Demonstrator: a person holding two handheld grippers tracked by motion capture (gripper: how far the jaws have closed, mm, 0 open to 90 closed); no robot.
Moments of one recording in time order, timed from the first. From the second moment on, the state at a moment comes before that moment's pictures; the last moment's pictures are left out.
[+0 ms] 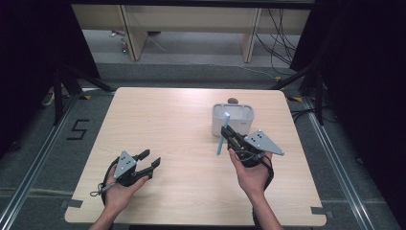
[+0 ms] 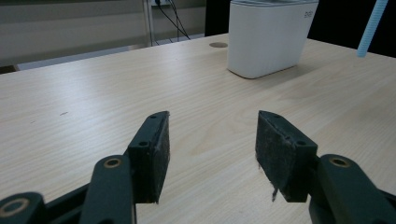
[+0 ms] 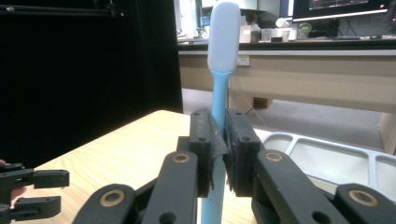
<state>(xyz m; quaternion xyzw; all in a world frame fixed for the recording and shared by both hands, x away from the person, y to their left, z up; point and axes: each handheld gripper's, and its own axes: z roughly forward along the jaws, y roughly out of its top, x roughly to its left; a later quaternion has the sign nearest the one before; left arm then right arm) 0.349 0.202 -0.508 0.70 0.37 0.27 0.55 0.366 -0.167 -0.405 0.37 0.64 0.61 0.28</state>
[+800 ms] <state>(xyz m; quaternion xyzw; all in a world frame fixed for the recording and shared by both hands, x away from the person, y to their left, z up) 0.347 0.207 -0.522 0.68 0.37 0.29 0.56 0.375 -0.182 -0.395 0.38 0.63 0.61 0.30</state>
